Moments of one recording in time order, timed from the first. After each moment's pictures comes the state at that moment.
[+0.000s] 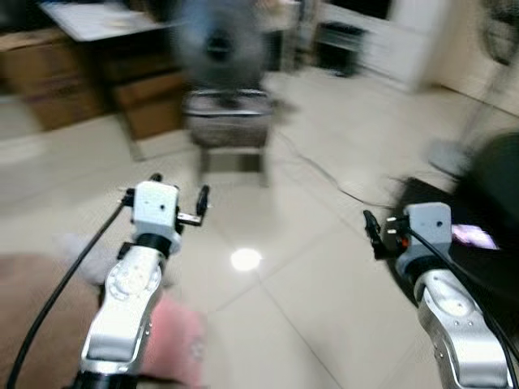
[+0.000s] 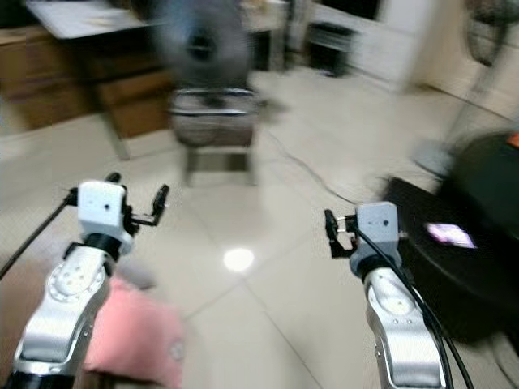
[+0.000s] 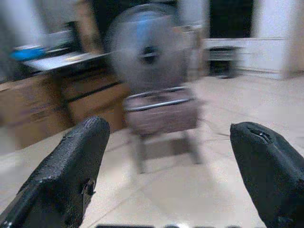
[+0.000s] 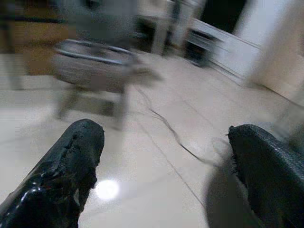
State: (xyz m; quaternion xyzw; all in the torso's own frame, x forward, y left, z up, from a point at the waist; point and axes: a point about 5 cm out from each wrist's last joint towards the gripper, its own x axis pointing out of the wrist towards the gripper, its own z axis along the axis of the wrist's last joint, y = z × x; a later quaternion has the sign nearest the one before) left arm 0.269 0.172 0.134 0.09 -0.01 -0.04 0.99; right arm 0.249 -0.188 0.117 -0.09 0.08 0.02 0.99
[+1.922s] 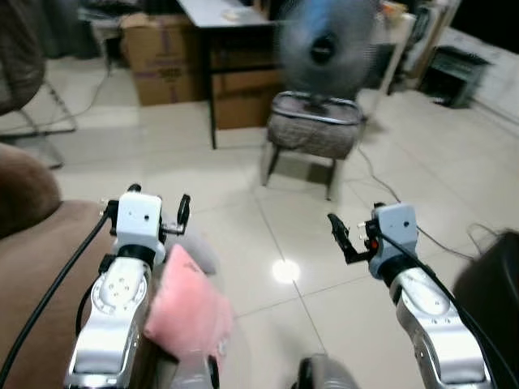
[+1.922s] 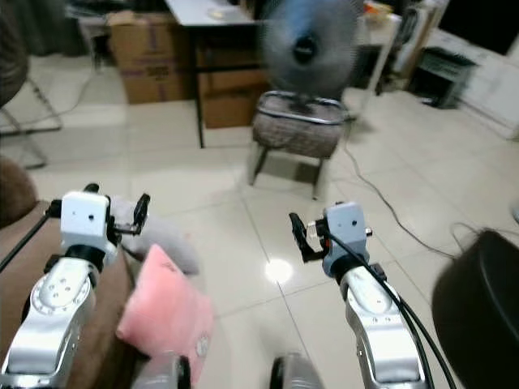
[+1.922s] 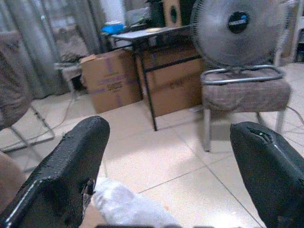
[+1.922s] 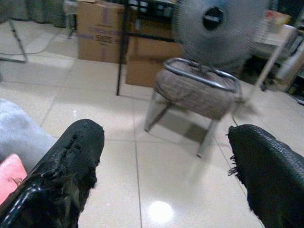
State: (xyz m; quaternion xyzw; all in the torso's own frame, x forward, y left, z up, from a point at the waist) left arm 0.261 0.185 0.127 0.12 0.00 -0.01 0.99; right arm 0.248 -0.165 0.106 -0.06 0.08 0.09 0.99
